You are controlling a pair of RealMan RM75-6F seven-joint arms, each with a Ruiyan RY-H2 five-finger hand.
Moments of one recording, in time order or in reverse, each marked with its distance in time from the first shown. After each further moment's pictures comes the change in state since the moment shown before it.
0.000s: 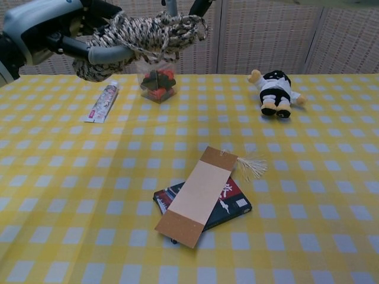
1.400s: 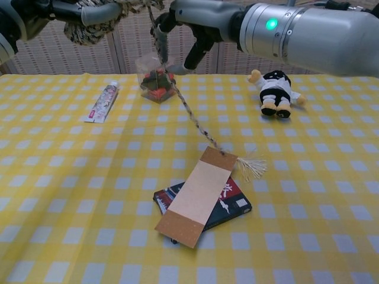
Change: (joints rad) left arm 0.011 -0.059 -0.113 0.019 -0.157 0.055 0.034; right arm -0.081 -0.145 -0.057 0.042 -0.164 0.062 0.049
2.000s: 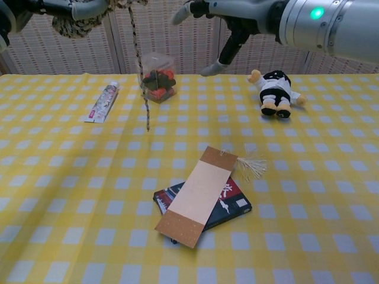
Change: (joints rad) left arm 0.008 -0.015 -0.029 0.067 -0.026 0.026 0.072; right arm -0.087 0.131 -0.029 -0.132 0.020 0.054 -0.071
